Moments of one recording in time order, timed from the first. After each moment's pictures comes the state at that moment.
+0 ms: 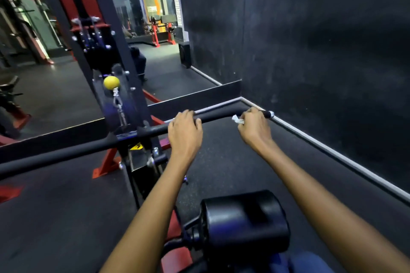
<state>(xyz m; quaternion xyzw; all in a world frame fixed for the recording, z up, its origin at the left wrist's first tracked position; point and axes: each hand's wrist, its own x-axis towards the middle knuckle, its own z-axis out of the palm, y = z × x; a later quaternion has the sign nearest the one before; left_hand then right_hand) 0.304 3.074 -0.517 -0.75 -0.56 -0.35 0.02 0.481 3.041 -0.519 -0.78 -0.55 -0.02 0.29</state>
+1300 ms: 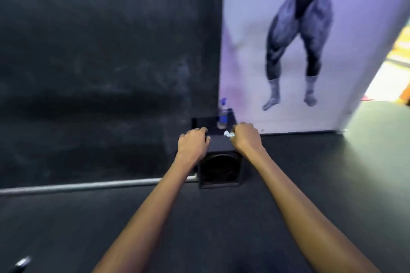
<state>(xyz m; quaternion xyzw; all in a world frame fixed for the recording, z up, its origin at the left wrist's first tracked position) 0.858 2.721 -0.204 -0.99 0.01 -0.08 -0.10 0.887 2.566 -0.197 -0.99 -0.07 -0.11 0.09</state>
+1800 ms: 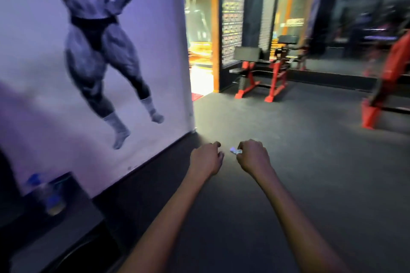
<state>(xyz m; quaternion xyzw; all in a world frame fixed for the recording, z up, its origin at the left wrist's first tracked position) 0.926 2.191 -0.181 -0.88 0.45 -0.03 -0.14 0.837 2.079 -0.196 -0.91 0.34 -0.19 0.11</state>
